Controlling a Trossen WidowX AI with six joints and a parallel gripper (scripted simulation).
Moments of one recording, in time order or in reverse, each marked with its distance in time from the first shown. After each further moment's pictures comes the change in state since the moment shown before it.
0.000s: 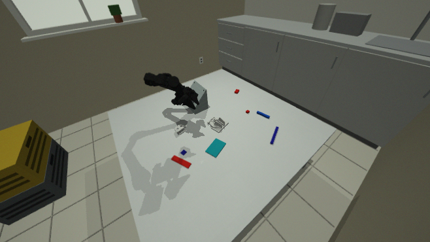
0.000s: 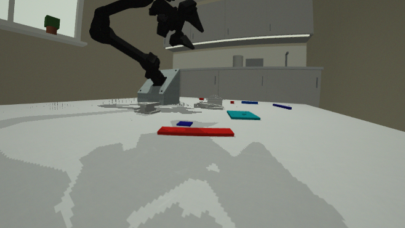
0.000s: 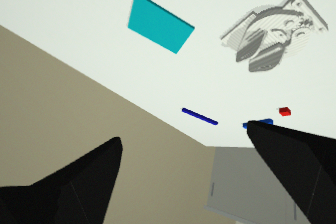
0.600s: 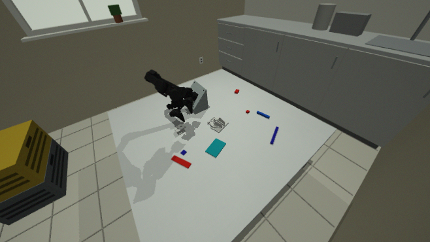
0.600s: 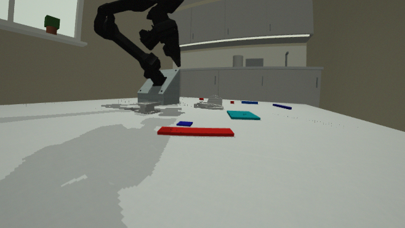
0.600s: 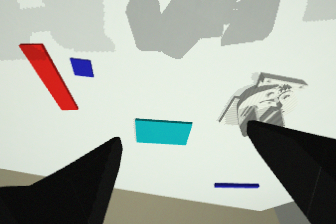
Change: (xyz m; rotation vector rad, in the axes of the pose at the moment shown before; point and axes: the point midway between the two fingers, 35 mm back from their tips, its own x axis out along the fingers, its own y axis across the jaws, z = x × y) arm 0.015 -0.020 0.094 0.393 -0.406 -0.079
